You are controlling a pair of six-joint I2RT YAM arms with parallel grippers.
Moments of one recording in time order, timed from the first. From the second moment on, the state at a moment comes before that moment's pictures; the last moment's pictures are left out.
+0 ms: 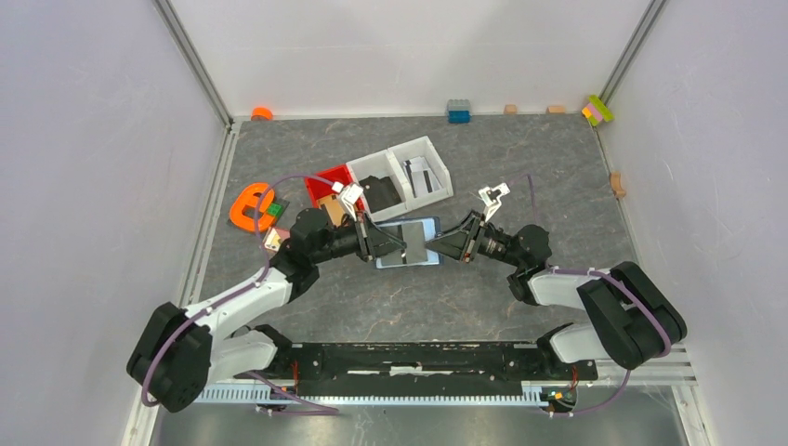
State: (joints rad) left arm -0.58 1.10 0.49 0.46 0.57 -0.80; right arm 0.47 1.38 0.30 1.31 -0.79 1.00
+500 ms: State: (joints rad) left arm -0.58 1.16 0.49 0.50 0.63 -0.83; right arm 0.49 1.38 0.31 1.14 -0.78 0.91
